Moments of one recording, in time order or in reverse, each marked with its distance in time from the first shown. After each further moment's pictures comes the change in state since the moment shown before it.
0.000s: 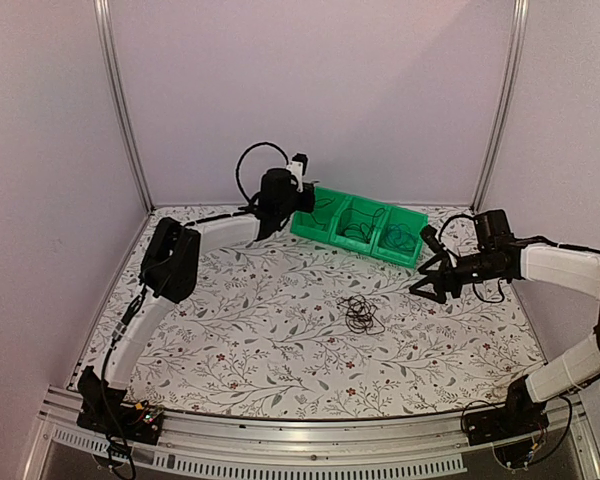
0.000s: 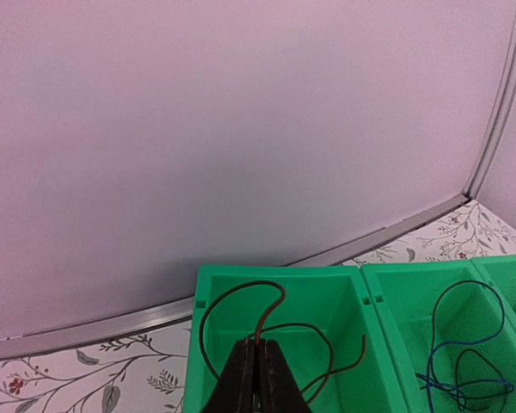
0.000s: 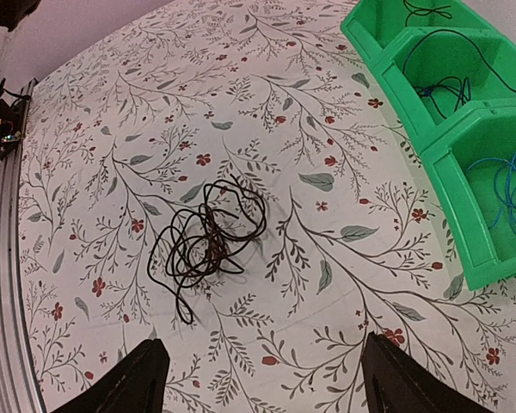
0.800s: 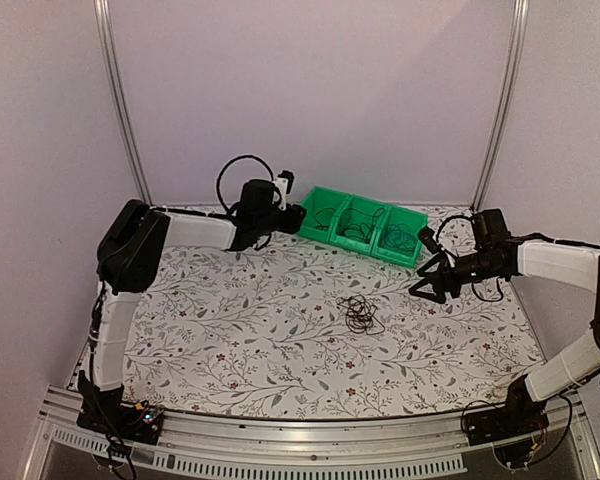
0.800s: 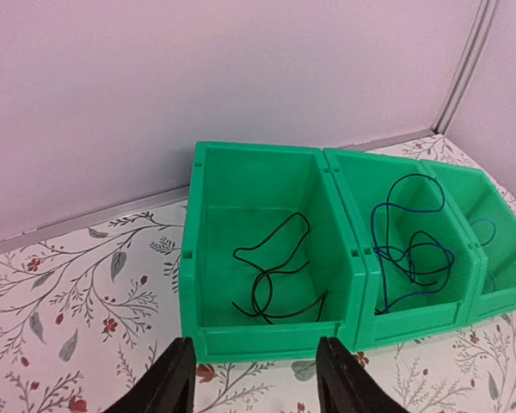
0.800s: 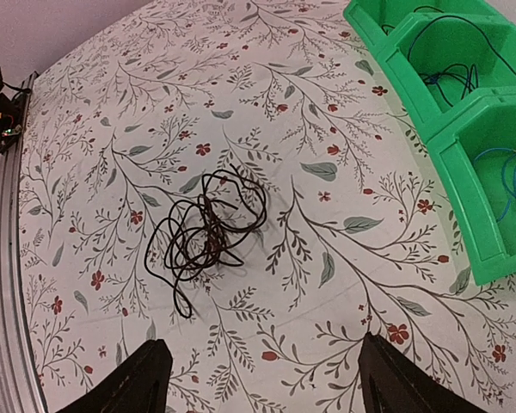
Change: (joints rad) left arm -0.009 -0.344 -0.579 0.028 0.073 -0.065; right arm 0.000 0.041 0.031 -0.044 0.002 -0.023
